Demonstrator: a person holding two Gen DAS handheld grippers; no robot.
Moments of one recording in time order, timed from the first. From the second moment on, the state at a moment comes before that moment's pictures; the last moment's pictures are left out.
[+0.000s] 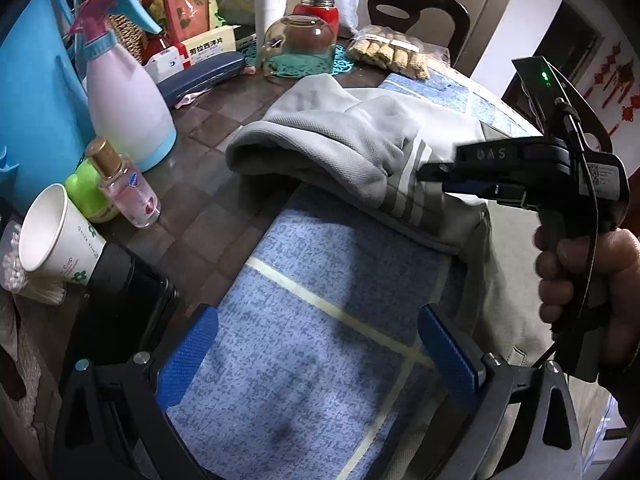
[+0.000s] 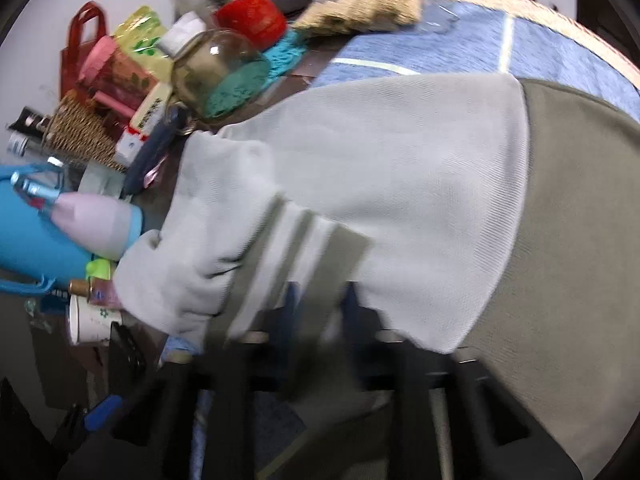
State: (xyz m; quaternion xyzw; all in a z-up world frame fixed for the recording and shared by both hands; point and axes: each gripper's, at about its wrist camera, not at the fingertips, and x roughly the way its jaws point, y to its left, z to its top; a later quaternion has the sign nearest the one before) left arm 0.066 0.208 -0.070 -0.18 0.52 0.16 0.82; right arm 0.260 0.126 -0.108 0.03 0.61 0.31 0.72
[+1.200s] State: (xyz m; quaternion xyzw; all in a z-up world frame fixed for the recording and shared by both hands) left arm 0.159 0.089 -0.021 -0.09 0.50 -0.01 0.86; right arm 0.210 -0.285 -0.061 0.22 0.54 0.04 0.81
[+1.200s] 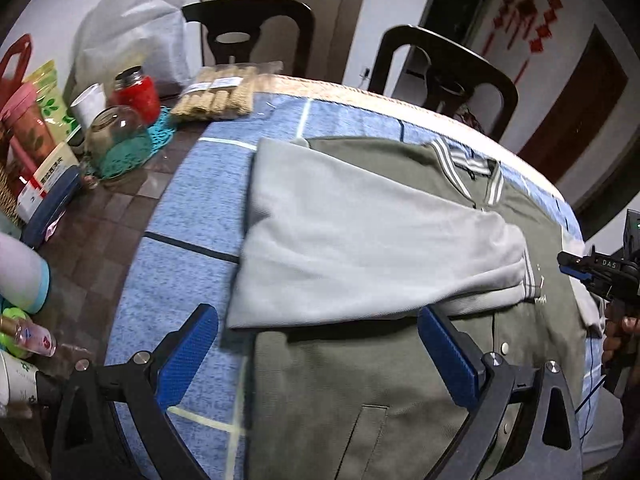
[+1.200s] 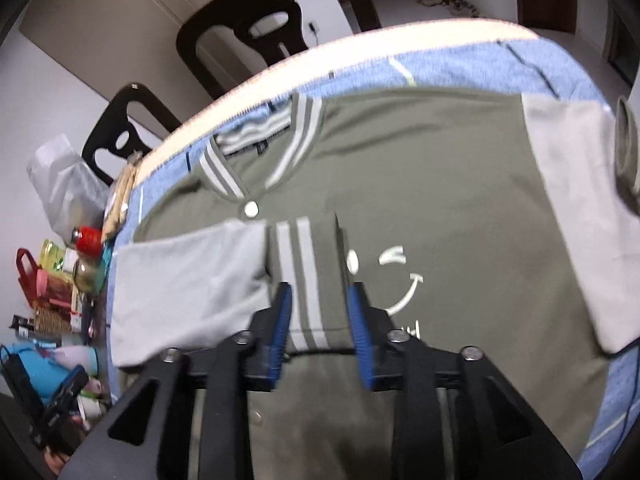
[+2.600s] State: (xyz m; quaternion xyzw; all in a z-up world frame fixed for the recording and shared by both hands) left arm 0.172 -0.052 -0.038 0.03 0.53 -0.06 0.85; right arm 0.206 -0.498 -0.082 0.08 0.50 -0.17 0.85
